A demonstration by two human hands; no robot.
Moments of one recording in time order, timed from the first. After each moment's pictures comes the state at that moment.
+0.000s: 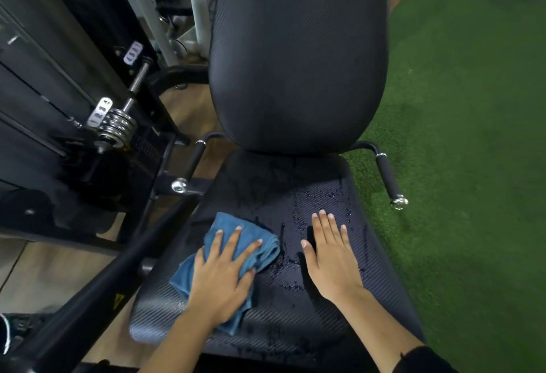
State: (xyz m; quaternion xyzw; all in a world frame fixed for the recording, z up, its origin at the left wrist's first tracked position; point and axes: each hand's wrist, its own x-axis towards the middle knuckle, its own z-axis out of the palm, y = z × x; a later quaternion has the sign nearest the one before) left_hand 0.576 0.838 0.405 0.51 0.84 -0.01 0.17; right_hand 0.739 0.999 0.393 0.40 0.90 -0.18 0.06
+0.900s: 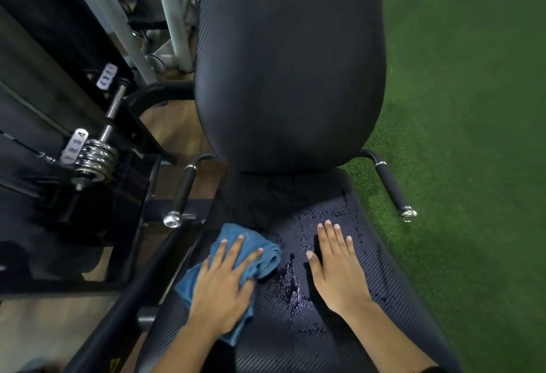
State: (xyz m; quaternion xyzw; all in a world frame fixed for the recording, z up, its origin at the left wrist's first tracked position) left_hand 0.519 0.872 0.386 0.54 0.82 0.05 0.19; right_hand 0.704 1.016 0.383 0.45 0.87 -0.20 0.07
